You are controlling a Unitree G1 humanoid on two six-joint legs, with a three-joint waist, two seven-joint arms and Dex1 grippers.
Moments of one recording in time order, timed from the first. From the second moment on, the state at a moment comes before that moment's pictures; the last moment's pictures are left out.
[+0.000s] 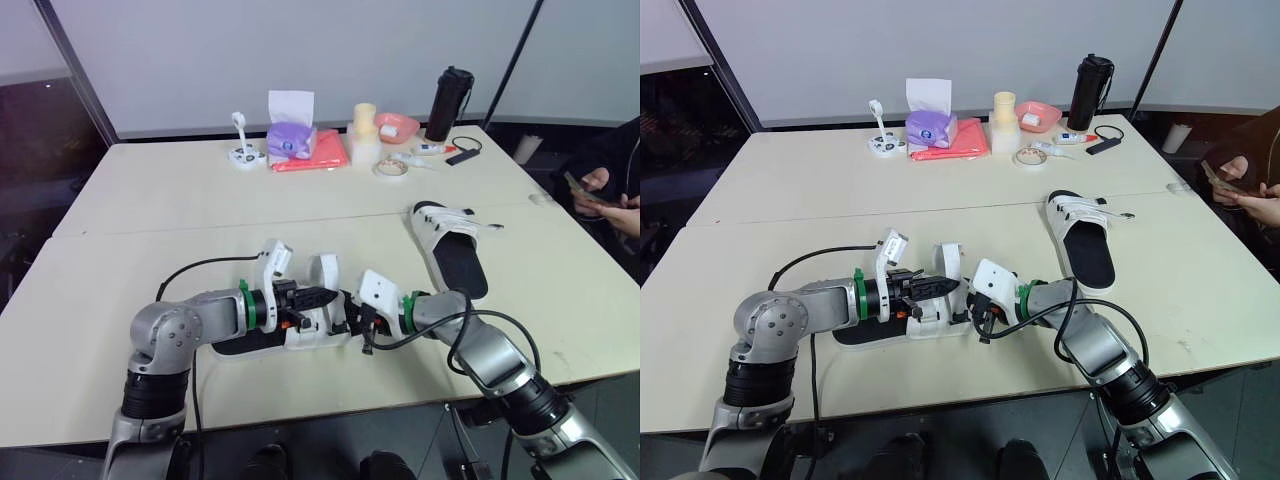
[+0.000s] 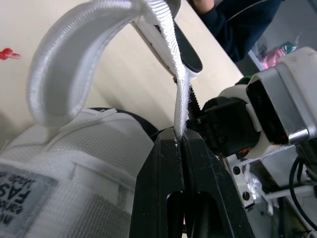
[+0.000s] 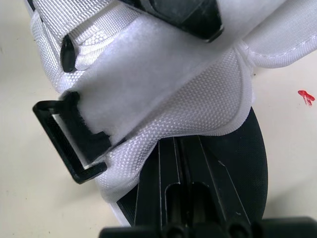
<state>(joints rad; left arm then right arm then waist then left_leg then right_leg) -0.48 0.28 0.08 -0.25 -0.90 1.28 -0.42 -0.43 -0.56 0.40 -0.19 0.05 0.55 0.84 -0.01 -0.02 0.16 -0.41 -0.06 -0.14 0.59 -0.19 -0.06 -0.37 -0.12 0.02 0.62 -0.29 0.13</state>
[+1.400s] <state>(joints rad) -0.41 0.51 -0.21 -0.32 -0.65 0.91 -0.76 -0.43 -0.56 0.41 -0.19 0.04 0.55 0.84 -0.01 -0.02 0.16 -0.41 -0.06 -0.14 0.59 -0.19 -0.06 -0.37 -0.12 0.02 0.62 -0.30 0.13</state>
